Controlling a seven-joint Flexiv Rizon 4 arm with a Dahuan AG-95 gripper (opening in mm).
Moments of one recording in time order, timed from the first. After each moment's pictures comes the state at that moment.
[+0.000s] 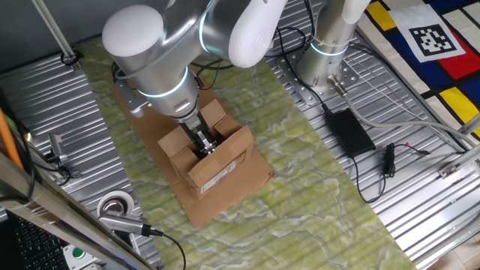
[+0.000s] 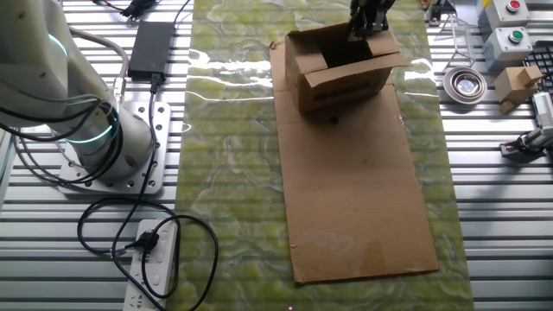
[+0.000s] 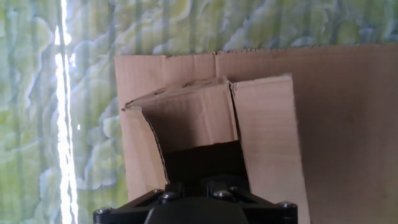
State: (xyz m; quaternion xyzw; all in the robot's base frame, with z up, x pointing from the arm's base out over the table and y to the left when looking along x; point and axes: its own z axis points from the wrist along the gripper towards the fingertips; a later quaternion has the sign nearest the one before) arm 0.511 0.175 0.184 0.03 -0.99 -0.04 0.09
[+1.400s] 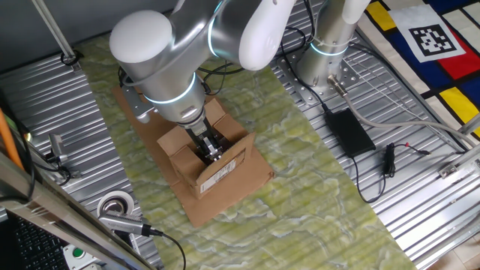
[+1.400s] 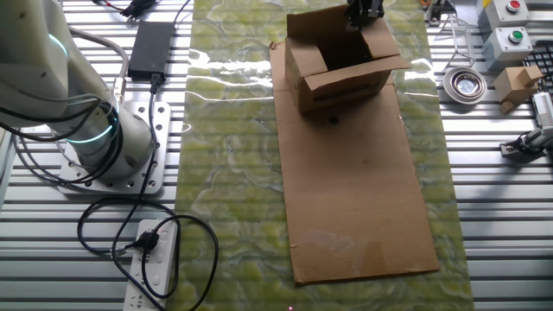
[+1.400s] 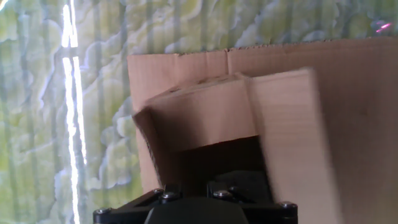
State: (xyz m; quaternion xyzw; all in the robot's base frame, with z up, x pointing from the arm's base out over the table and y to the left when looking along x) arm 0.507 0.193 0.187 0.02 -0.99 -0.05 0.09
